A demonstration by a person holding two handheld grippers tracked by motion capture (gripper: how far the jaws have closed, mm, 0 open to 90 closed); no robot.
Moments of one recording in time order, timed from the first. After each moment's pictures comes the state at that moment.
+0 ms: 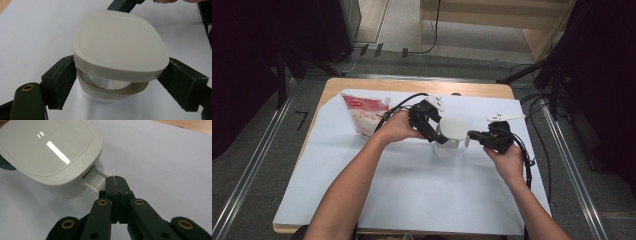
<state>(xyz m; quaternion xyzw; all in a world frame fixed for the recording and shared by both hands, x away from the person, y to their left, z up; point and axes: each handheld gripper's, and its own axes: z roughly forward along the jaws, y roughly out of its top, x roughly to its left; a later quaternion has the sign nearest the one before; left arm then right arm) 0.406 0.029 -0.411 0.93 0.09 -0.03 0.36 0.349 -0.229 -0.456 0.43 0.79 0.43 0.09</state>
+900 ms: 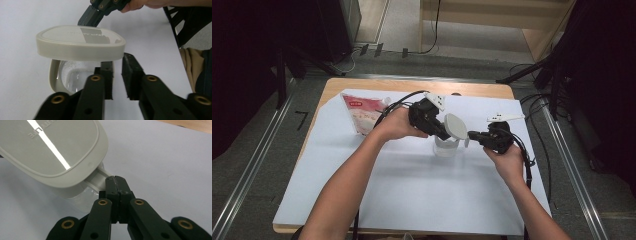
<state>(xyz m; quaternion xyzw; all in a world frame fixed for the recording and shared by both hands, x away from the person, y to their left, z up) 0.396 0.027 -0.389 0.93 0.04 -0.08 0.35 0.349 -0.229 -0.456 0.42 0.79 0.43 0.09</state>
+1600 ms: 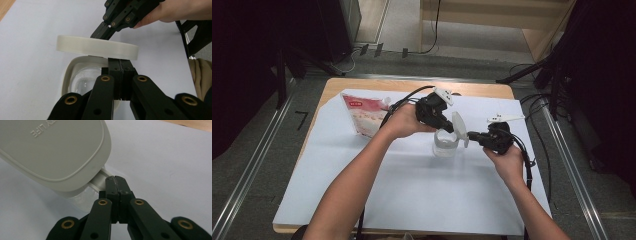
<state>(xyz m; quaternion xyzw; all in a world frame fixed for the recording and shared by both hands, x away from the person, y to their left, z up) 0.397 0.009 -0.376 0.93 0.08 -0.06 0.36 0.347 -0.229 -0.456 0.42 0.79 0.44 0.08</state>
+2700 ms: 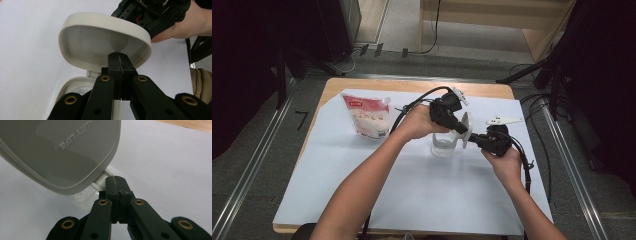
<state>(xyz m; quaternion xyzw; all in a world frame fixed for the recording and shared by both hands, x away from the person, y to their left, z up) 0.400 -0.024 -0.379 0.93 0.11 -0.07 0.34 0.341 -0.224 -0.460 0.42 0.79 0.45 0.09</state>
